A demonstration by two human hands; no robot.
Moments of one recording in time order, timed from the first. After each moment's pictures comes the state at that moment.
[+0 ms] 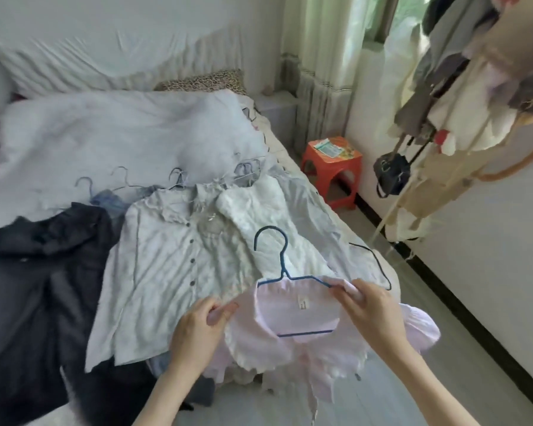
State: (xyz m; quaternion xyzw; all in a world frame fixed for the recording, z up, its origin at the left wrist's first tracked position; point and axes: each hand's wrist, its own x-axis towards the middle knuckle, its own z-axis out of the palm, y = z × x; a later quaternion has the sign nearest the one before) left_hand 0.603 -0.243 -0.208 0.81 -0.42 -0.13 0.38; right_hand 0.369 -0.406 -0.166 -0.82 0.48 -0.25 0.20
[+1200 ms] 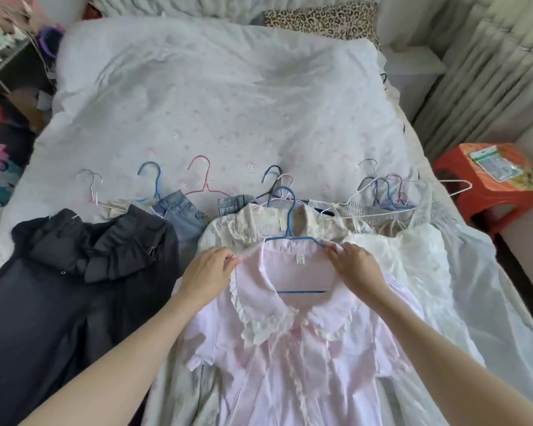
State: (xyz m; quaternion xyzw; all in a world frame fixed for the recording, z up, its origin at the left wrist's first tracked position) left_hand 1.091 -0.421 -0.323 0.89 -0.41 -0.14 0.16; right_hand 0.909 -0.638 -0.327 -0.93 0.32 -0.05 0.19
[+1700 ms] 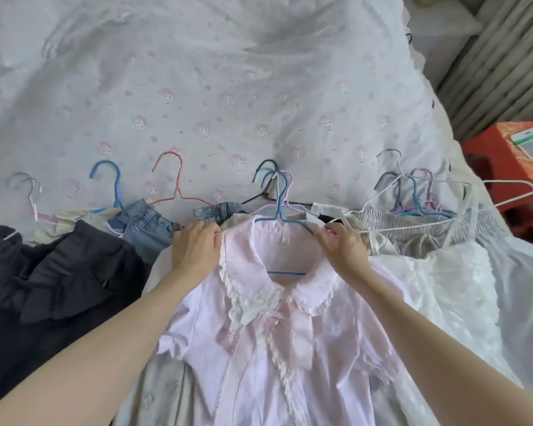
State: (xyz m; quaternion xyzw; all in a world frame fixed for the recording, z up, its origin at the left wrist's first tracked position) left_hand 1.185 -0.526 -0.401 0.93 -0.35 -0.05 0.08; right_hand 1.005 -0.729 -0.425 -0.85 0.43 -0.10 0.29
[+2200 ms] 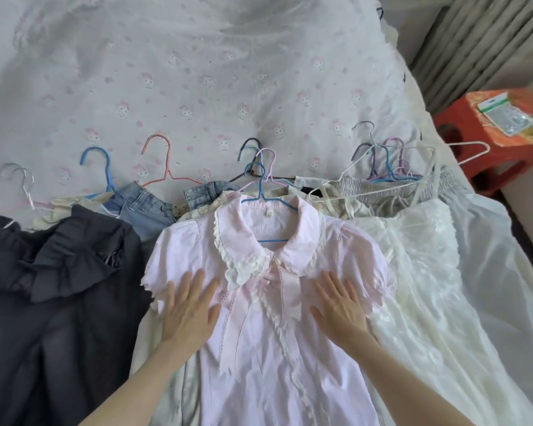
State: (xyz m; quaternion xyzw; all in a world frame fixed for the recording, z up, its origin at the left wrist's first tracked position) left_hand 1.076 -0.403 -0.439 0.88 -0.44 -0.13 -0.11; right_hand 0.865 -0.618 -0.464 -0.95 0.30 0.02 0.05
